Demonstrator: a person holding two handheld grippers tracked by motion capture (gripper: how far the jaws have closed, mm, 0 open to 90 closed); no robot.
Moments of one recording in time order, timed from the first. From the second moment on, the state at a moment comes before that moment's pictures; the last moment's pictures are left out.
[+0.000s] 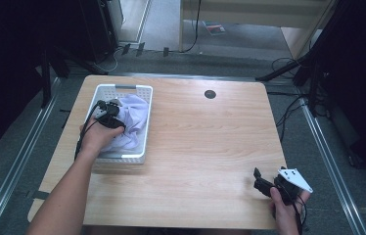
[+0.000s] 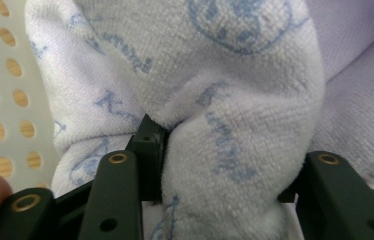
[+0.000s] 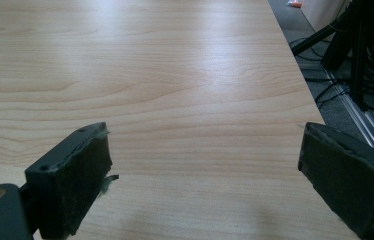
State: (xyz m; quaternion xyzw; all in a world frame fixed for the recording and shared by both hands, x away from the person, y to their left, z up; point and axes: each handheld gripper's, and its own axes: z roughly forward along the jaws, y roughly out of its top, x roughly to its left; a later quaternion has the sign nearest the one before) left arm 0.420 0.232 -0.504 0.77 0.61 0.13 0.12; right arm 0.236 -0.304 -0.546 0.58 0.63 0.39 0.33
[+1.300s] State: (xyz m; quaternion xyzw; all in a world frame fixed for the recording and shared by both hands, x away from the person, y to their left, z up) left arm 0.388 0.258 -0.383 0.73 0.62 0.15 0.24; right arm 0.236 -0.305 -0.546 0.59 0.63 0.39 0.33
